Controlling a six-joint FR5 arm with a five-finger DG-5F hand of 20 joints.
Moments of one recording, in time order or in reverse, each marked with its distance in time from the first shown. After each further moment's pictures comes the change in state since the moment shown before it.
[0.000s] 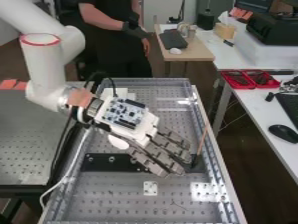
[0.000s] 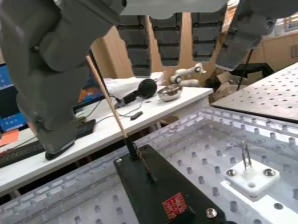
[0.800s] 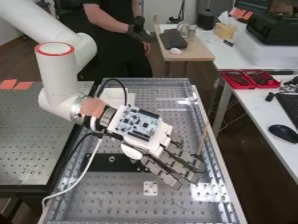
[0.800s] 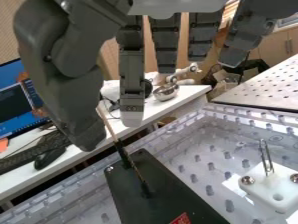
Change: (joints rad) arm -0.017 -0.101 0.100 -0.001 0.005 0.040
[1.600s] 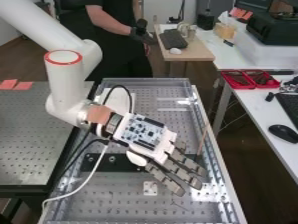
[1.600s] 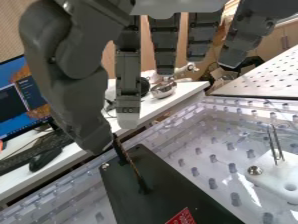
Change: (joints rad) arm 0.001 -0.043 0.026 0.021 0.013 0.021
